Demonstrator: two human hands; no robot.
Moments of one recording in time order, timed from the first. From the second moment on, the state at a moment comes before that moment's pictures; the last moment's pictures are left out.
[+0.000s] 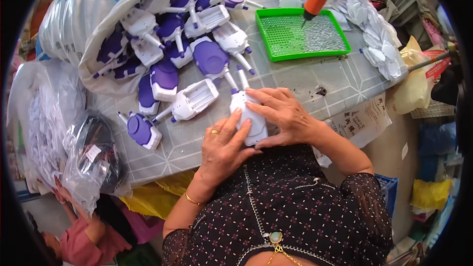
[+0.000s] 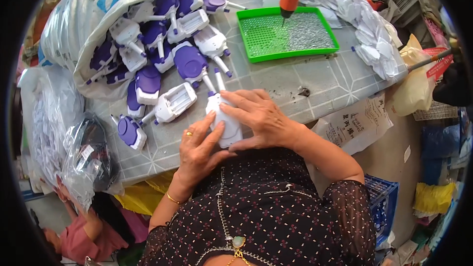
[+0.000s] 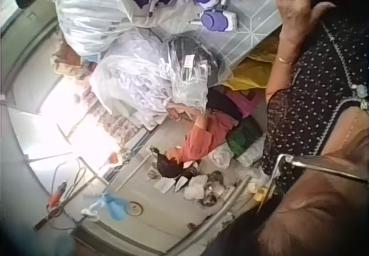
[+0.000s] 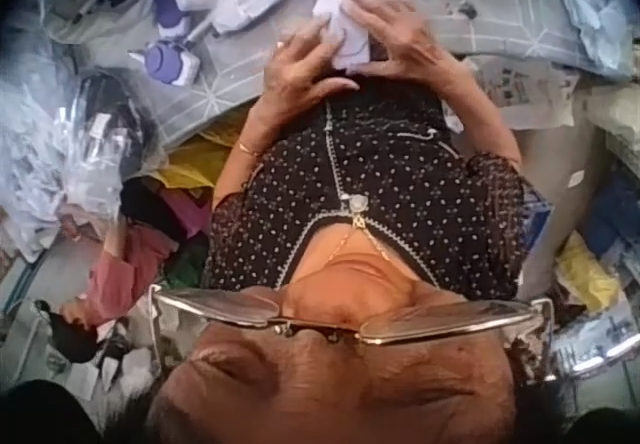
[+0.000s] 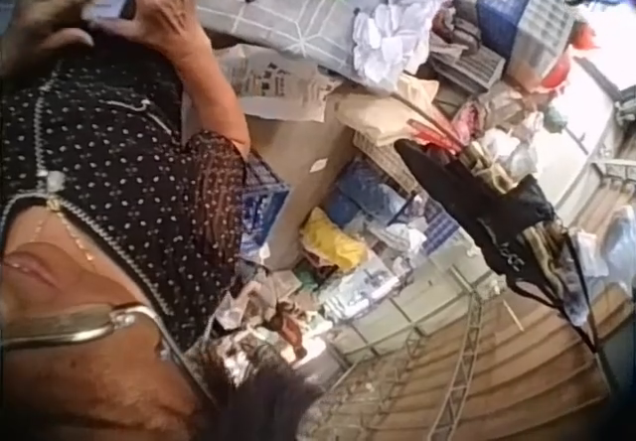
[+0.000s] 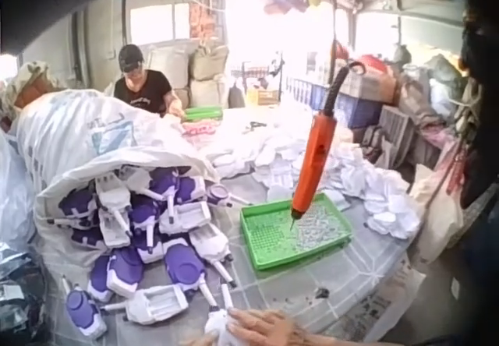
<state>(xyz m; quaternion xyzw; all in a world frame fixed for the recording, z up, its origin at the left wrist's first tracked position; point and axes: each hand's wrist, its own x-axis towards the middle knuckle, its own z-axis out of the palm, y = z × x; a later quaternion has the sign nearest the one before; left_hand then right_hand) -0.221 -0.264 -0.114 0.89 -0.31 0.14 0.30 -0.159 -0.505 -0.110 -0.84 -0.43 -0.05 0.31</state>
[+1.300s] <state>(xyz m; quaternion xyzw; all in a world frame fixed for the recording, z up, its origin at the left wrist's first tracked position) -0.219 -0.279 -0.138 0.91 -0.27 0.19 0.25 0.044 -0.501 -0.041 -0.64 -0.13 -0.16 0.74</state>
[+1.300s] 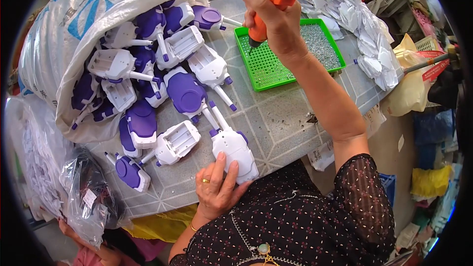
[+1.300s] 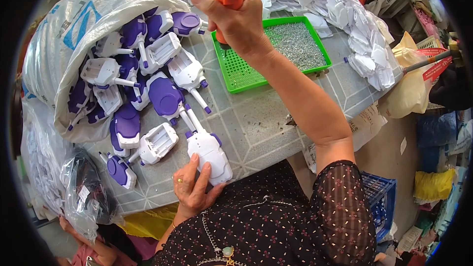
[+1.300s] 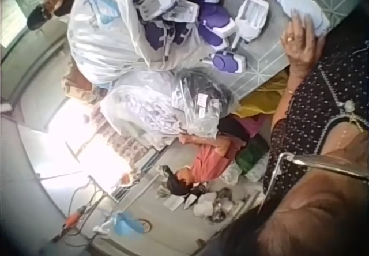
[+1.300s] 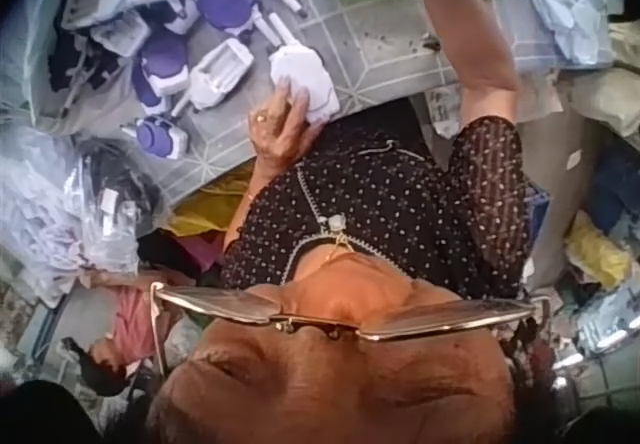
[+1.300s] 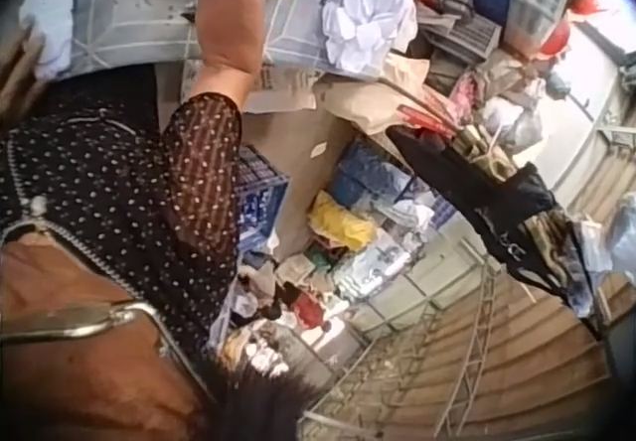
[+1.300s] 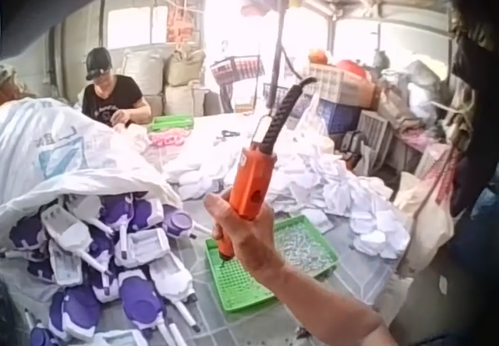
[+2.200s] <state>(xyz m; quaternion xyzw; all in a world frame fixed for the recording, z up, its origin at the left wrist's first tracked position) -0.222 -0.280 -0.137 0.91 -0.25 0.18 0.27 0.018 -0.494 -0.045 -0.57 -0.14 -0.14 0.80</state>
